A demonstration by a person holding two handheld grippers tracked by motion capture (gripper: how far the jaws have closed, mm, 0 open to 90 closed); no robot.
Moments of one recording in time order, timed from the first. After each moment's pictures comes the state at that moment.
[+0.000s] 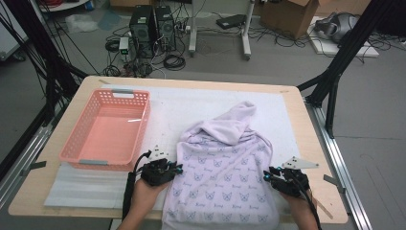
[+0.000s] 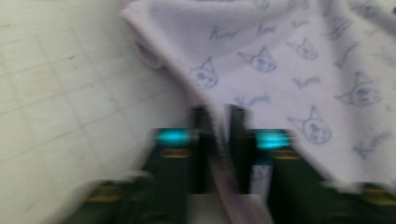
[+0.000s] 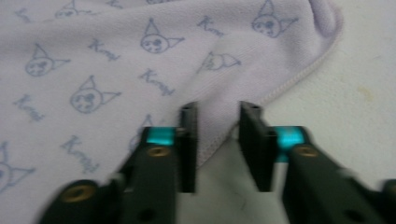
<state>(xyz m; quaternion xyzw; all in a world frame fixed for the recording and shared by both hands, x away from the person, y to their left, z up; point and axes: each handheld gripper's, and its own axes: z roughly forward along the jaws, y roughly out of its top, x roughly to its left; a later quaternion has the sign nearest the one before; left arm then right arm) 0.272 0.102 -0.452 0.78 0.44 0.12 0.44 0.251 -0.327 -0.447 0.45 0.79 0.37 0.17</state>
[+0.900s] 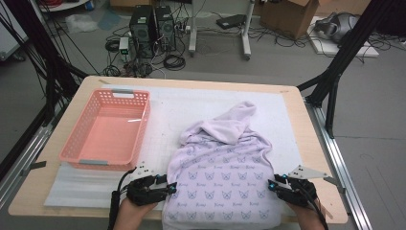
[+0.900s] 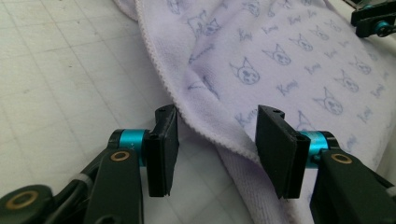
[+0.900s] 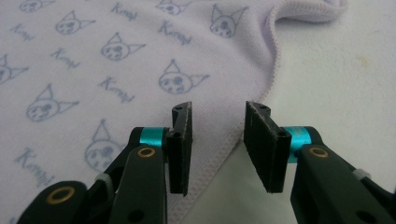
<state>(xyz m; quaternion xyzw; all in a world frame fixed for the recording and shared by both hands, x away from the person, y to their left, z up) 0.224 0.130 -0.458 0.77 0.42 0.07 0.48 0.224 -0.339 -0.447 0.44 0.80 0.37 0.17</state>
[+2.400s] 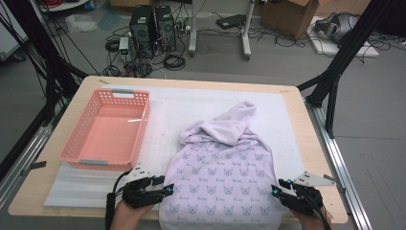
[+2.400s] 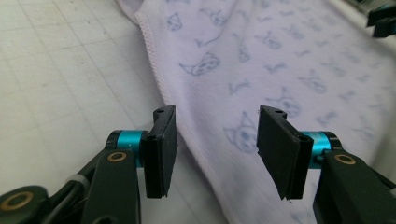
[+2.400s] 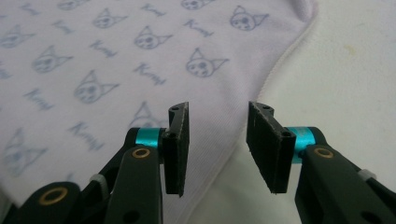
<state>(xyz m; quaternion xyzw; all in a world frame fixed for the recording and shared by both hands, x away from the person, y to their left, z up) 0.227 0.131 -0.456 0.76 0.43 0.08 0.47 0.208 -0.341 -0.440 0.45 0.79 0.37 0.18</state>
